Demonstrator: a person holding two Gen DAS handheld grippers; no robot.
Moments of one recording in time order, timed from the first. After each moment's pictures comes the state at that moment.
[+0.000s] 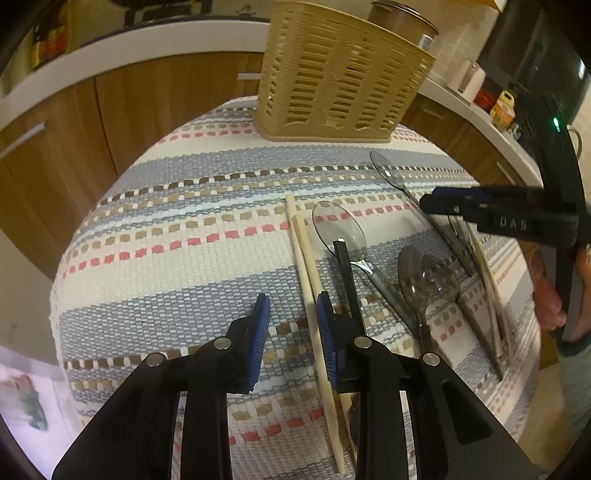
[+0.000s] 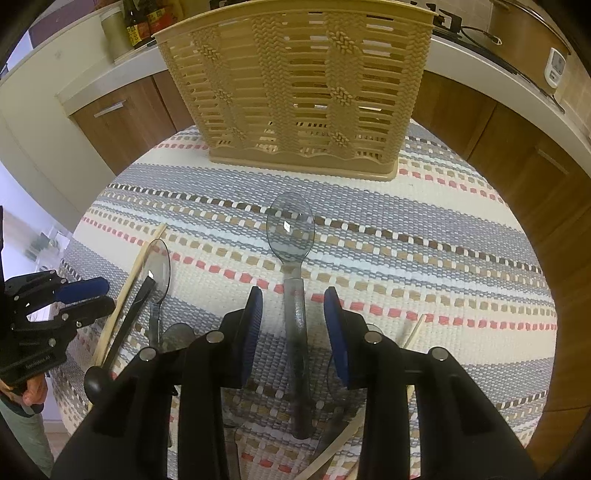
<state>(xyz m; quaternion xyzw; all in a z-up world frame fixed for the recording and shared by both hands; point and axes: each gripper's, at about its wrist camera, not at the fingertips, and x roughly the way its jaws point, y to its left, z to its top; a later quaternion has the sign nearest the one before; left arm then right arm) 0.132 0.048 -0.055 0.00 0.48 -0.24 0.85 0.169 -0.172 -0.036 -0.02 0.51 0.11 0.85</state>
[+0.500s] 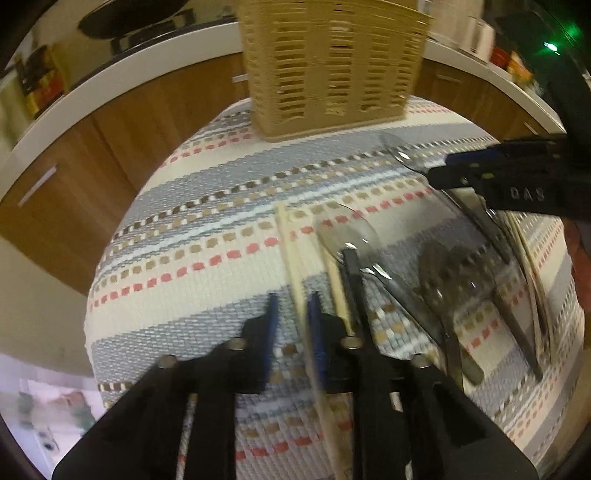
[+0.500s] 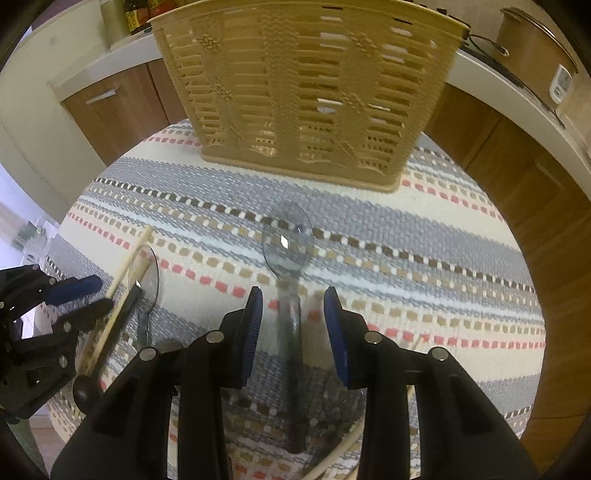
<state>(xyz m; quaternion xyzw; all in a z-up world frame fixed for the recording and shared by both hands) 0.144 0.018 -0.052 0.10 0.49 -0.18 0.85 0.190 -0.153 -0.037 -0.06 0.52 0.09 0.85</state>
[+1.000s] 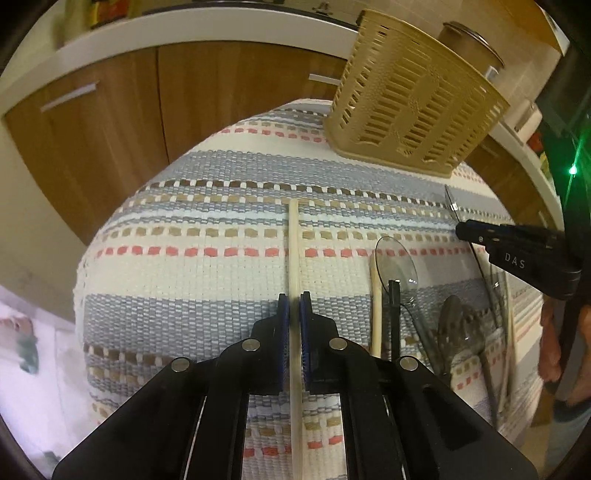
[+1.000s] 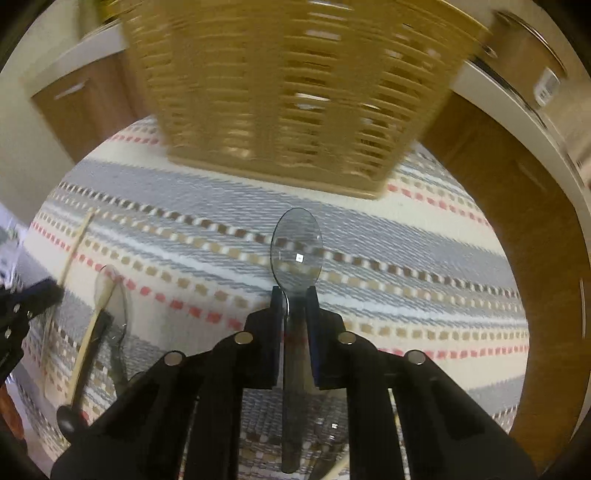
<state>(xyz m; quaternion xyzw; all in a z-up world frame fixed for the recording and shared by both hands) 0.159 0.077 -0.052 -0.07 0.51 -0.14 0.85 0.212 -0.147 -0.047 -0.07 0.53 0.02 0.84</state>
